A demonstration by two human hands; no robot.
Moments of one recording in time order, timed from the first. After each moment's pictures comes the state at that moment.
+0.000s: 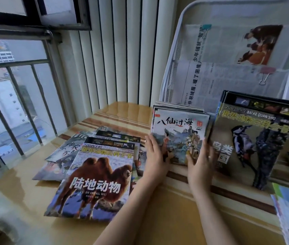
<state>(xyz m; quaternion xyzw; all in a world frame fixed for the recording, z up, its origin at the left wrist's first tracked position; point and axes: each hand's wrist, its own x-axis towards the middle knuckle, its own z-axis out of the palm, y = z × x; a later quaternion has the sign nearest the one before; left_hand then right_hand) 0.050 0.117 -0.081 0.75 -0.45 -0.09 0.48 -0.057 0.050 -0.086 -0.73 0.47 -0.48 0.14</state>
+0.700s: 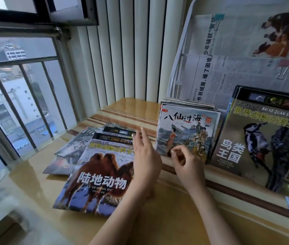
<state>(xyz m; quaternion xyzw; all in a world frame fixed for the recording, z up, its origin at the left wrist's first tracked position) 0.057 0.168 -0.055 0.82 -0.37 0.01 0.44 -0.044 0.091 -0.068 -0.85 0.28 -0.40 0.19</state>
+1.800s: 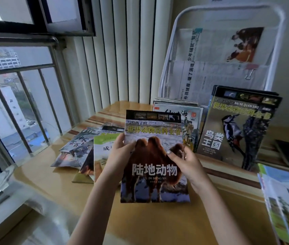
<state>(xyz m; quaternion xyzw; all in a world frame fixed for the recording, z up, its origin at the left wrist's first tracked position) 0.062 0.250 -0.014 0.62 -0.19 -0.30 0.70 -0.094 0.139 -0.032 -0.68 0.38 -0.26 0.57</state>
